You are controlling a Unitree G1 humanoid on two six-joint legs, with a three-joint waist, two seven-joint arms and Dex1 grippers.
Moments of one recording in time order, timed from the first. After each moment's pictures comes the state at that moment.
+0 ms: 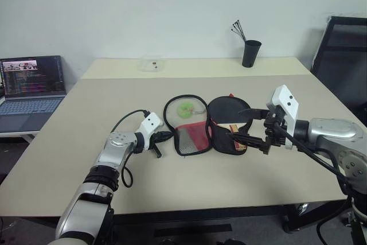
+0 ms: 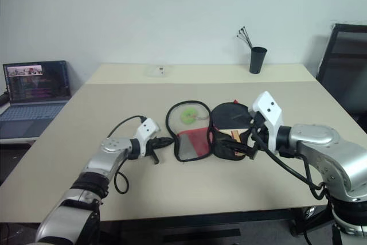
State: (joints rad) left arm -0.76 0.48 -0.12 0.78 -0.04 0.01 -0.92; right arm -0.57 -0.72 -0.11 -0.58 0.66 1.10 0.70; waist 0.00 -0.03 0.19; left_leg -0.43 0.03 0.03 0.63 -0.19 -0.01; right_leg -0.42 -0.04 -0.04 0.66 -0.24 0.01
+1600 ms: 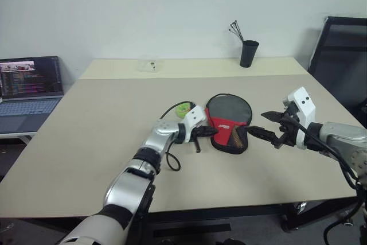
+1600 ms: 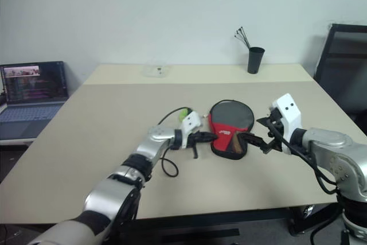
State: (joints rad) left arm -0.93 0.25 -0.13 0.99 0.00 -0.18 -1.09; right arm -0.54 -0.70 -0.18 -0.38 0.67 1.16 0.45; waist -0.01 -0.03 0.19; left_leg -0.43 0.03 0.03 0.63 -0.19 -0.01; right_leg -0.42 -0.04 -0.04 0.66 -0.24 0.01
